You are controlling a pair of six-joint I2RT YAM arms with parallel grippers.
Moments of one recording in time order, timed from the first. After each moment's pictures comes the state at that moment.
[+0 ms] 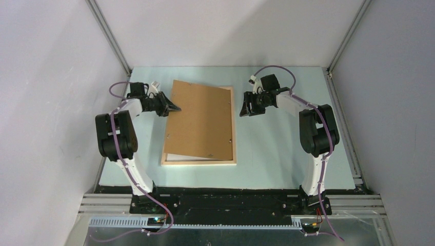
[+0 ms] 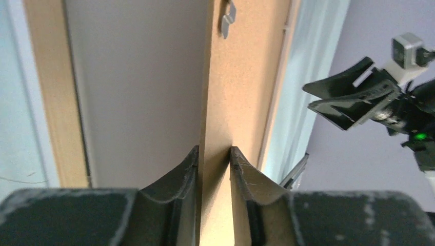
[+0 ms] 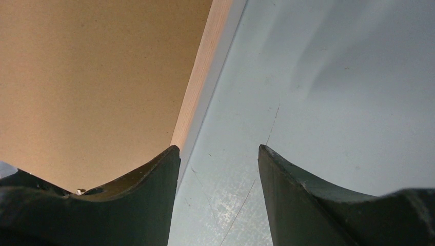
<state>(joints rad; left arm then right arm) 0.17 1.89 1.24 -0.35 0.85 -0.44 0.31 2.00 1.45 -0.41 -0.51 0.19</state>
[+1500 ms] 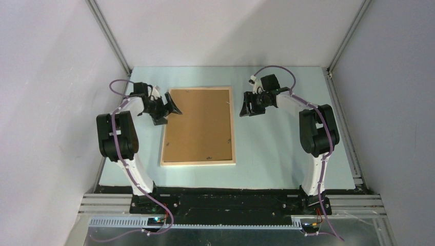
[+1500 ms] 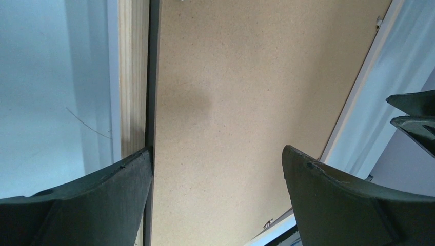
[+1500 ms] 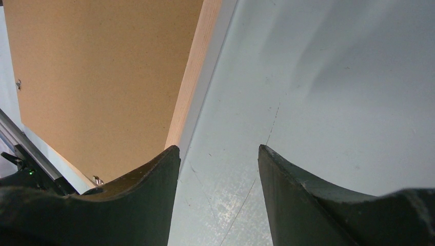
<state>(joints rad) 0.14 1.88 1.26 -0.53 0.54 -0.31 0.31 2.00 1.45 -0.41 -0.51 0.19</state>
